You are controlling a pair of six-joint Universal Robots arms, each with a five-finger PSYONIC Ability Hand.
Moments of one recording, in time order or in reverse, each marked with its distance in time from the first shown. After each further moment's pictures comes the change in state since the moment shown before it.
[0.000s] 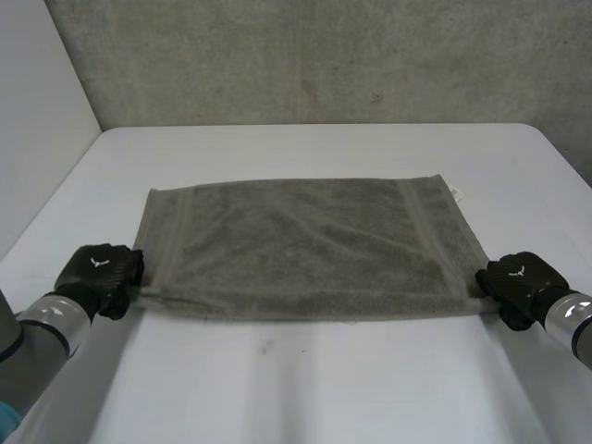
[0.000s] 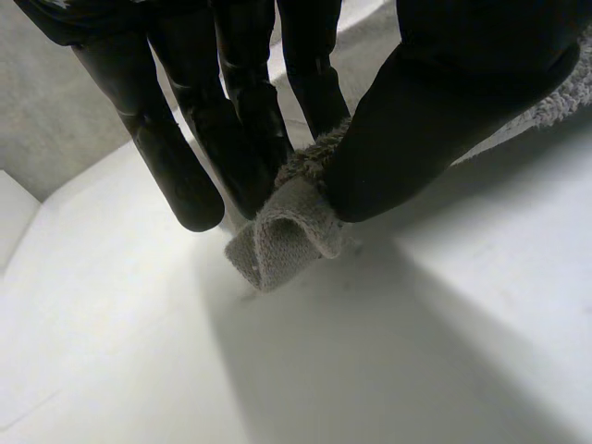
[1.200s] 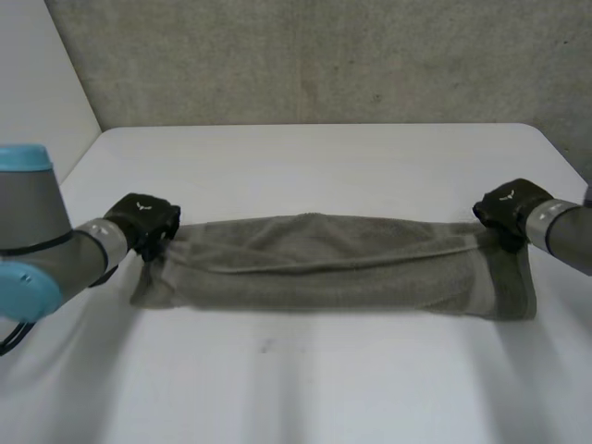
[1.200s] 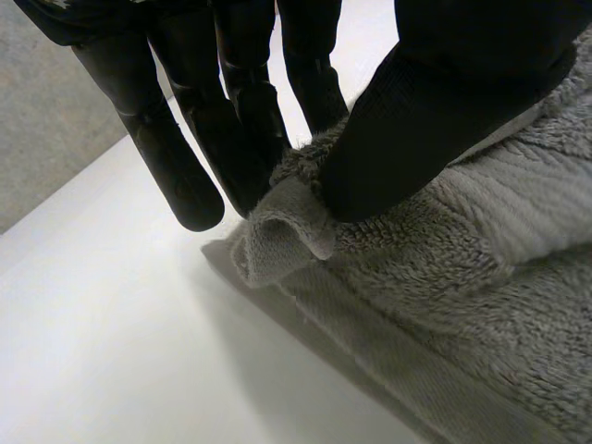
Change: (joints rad) left arm -0.112 -0.382 0.693 -0.396 0.028 0.095; right arm 0.170 0.229 -0.717 0.454 0.229 -0.015; left_hand 0.003 0.007 0.006 0.007 0.008; right_hand 0.000 0.000 0.000 0.000 0.002
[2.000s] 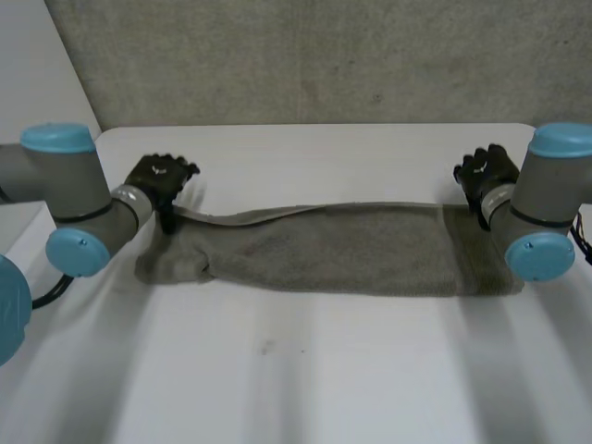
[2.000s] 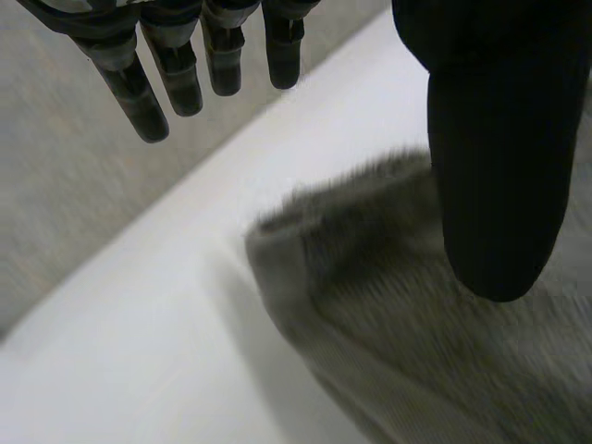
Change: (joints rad) left arm -0.061 -0.313 0.511 -0.023 -0.080 -0.056; right arm 0.126 0.264 -0.285 -0.282 0.205 -0.022; left_hand -0.942 -1.027 -1.031 -1.034 -0.980; right_hand -0.742 -0.941 -0.975 -0.957 -0.920
